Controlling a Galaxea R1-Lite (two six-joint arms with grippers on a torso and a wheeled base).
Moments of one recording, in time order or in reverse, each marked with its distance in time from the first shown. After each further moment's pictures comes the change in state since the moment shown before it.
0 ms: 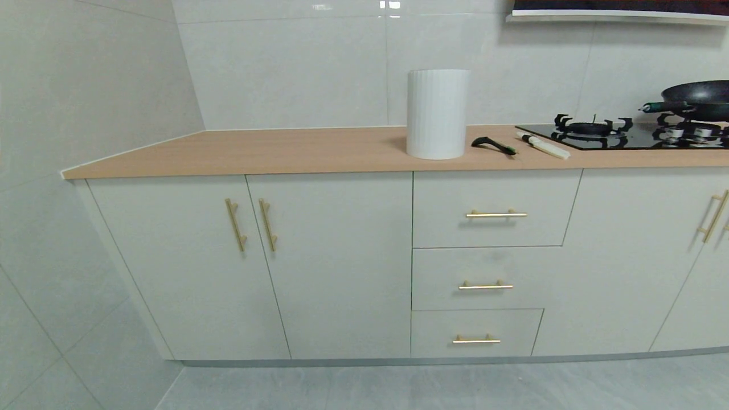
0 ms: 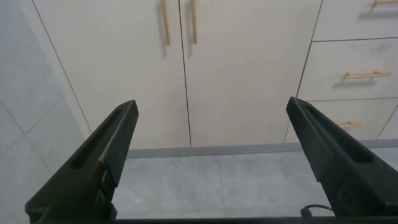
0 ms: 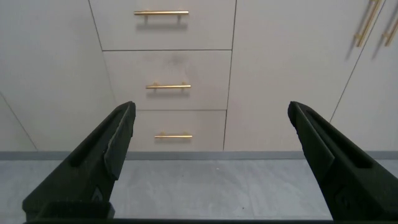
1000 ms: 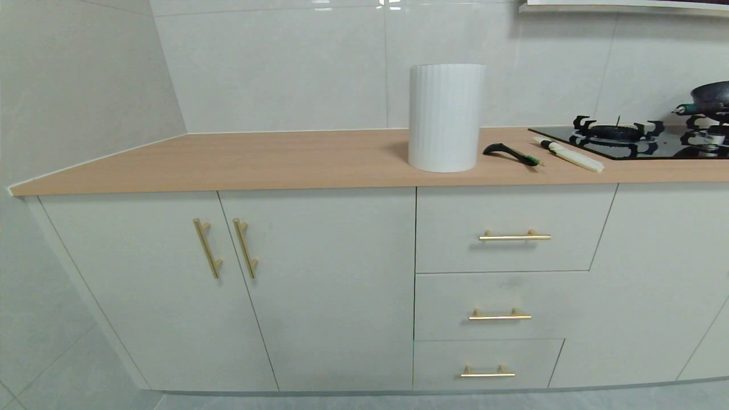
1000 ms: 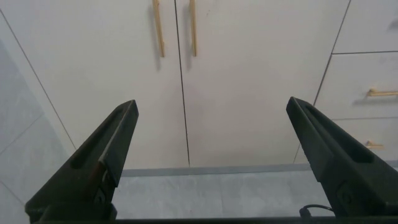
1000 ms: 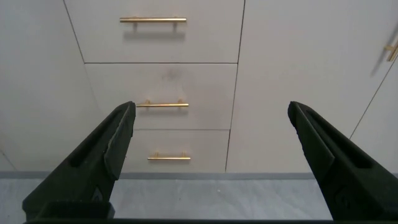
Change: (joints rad) left arm 0.001 0.000 0.000 -0.001 0.000 -0.004; right arm 0.001 0.002 -0.015 -0.006 0.005 -0.002
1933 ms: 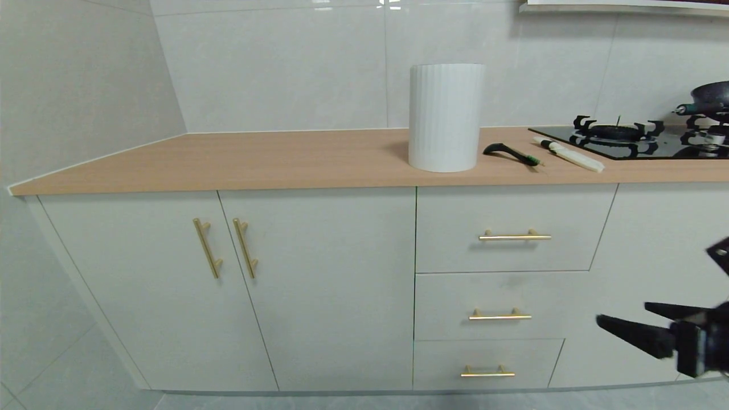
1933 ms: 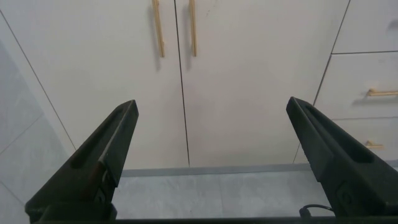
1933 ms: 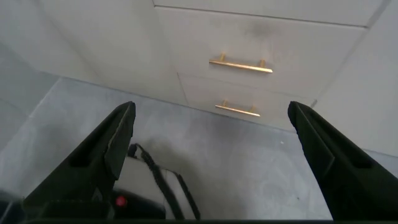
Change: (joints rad) left arm 0.000 0.000 0.000 0.000 0.000 0.000; right arm 0.133 1.239 -0.379 -0.377 0.223 0.069
